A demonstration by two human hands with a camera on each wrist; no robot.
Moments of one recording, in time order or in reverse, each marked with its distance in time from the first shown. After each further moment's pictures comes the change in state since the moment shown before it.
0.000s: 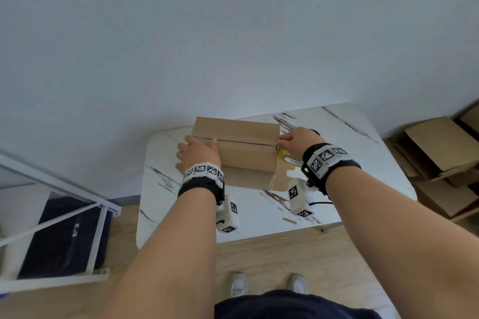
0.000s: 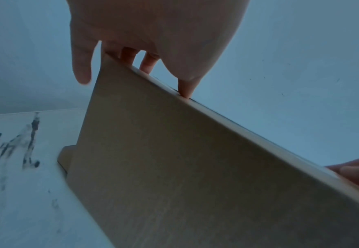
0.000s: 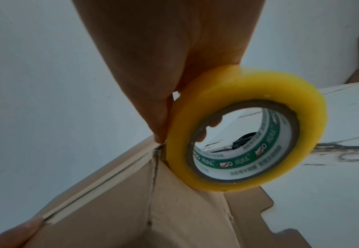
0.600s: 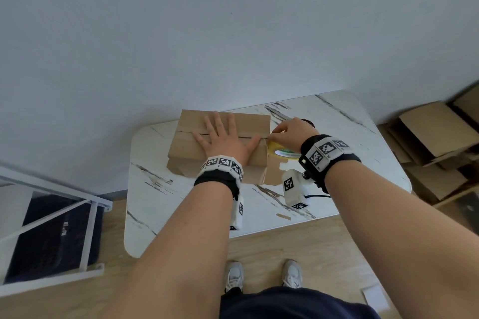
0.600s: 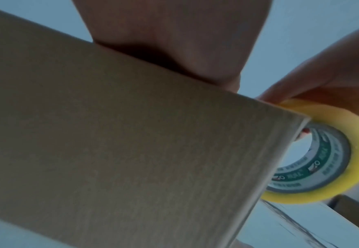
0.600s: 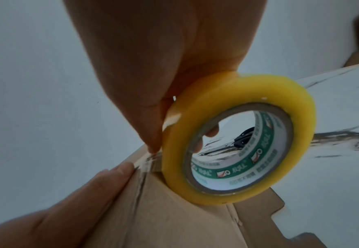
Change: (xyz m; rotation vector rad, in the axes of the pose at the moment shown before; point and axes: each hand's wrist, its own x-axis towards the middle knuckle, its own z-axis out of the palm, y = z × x) left_hand -0.022 0.053 0.041 0.373 -0.140 0.493; right_hand 0.025 0.011 0.006 0.112 0.018 0.022
